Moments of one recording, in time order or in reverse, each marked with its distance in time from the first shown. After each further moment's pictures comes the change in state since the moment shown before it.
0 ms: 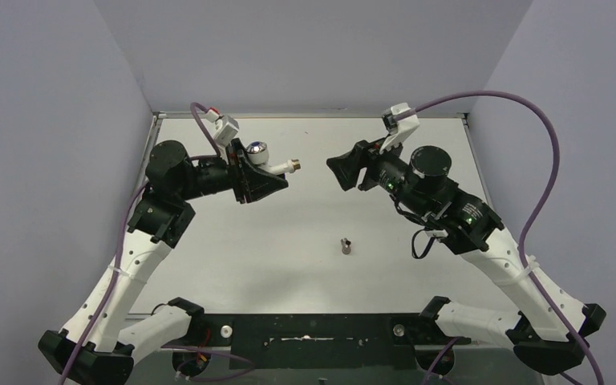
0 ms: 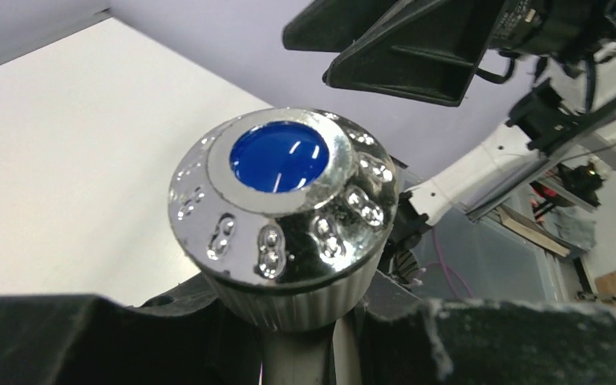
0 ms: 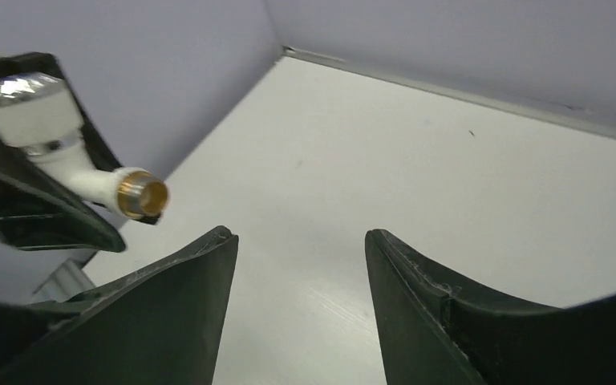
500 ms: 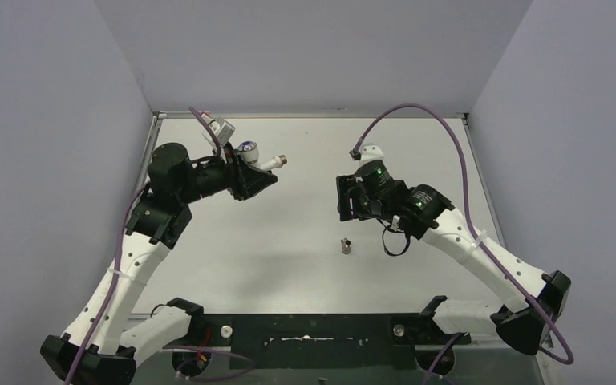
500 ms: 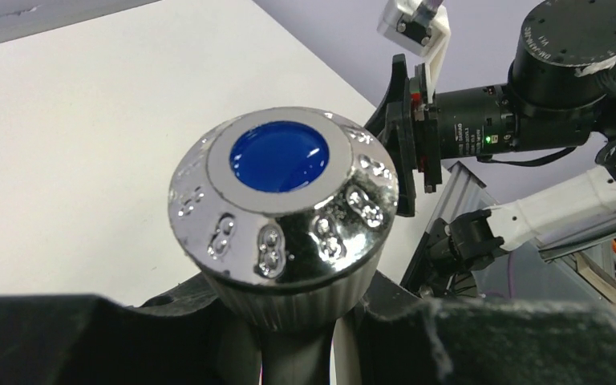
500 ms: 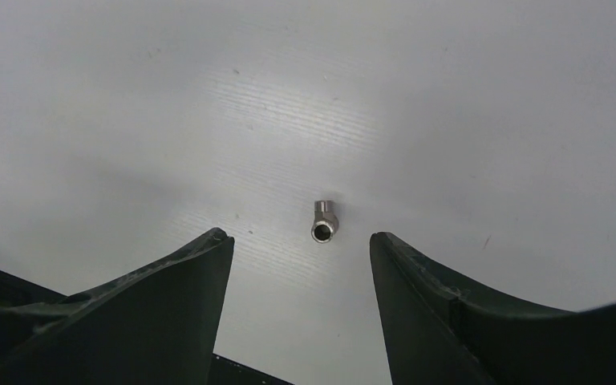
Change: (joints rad) left arm 0.056 -0.007 -0.022 -0.158 -0.194 0.087; right arm -0.017 0.151 -0.119 -0.434 0.206 0.129
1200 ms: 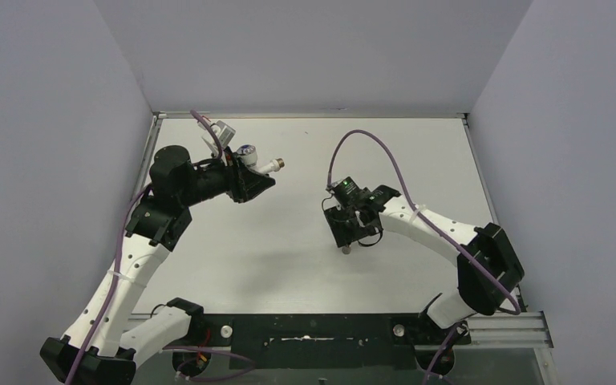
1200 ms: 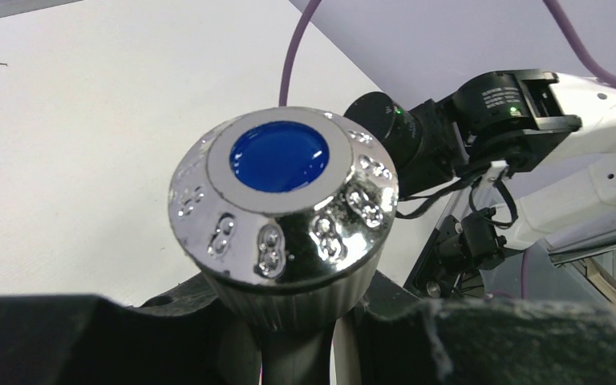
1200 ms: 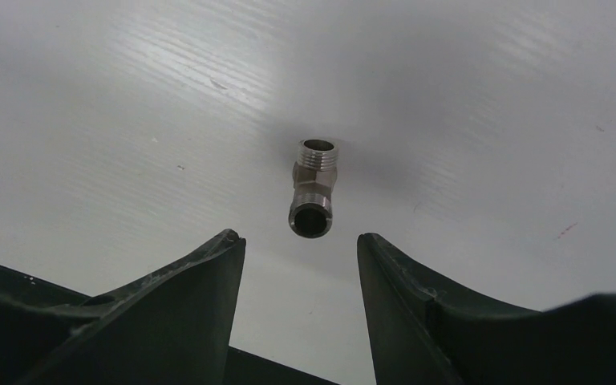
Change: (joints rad) left arm 0.003 -0.021 -0.028 -0.059 -0.057 0.017; right arm -0.040 0.293 -0.174 0.013 -0.204 -0.109
